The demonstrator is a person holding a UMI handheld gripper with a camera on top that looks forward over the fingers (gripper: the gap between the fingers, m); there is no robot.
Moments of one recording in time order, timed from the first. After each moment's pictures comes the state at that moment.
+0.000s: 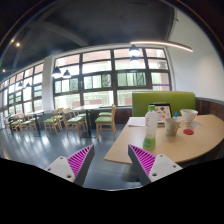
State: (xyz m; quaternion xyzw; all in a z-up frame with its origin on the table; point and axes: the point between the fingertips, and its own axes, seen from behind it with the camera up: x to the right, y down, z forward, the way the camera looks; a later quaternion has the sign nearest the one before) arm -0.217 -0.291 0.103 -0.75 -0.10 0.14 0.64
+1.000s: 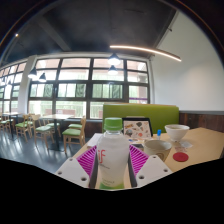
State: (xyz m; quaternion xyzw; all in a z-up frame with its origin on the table) arm -0.101 -0.022 0.106 -0.71 -0.03 0.02 0.70
